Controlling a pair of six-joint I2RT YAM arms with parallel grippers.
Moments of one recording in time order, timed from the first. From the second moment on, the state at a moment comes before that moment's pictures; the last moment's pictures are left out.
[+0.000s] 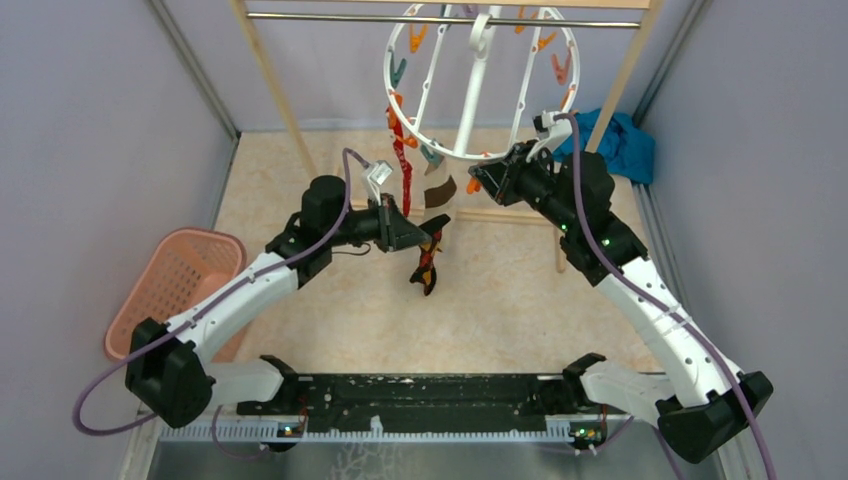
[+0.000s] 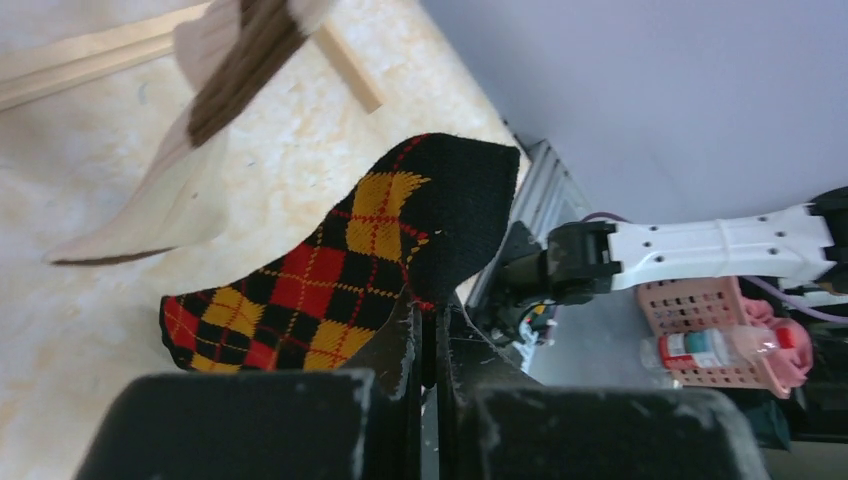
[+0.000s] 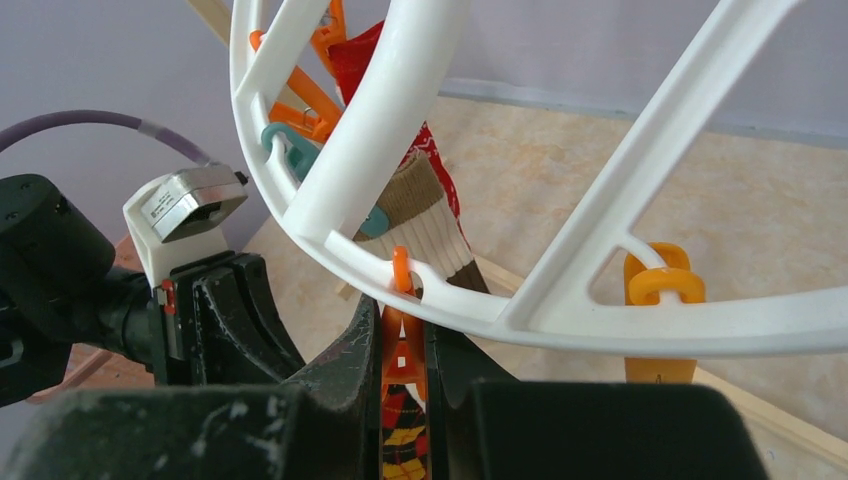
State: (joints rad) left arm -0.59 1.24 0.92 0.02 0.61 -0.57; right arm 0.50 1.04 1.15 -0.17 -0.16 0.37
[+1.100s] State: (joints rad) left arm -0.76 1.32 1.00 0.36 0.25 -0.50; right arm 0.50 1.04 1.19 -0.23 -0.19 0.40
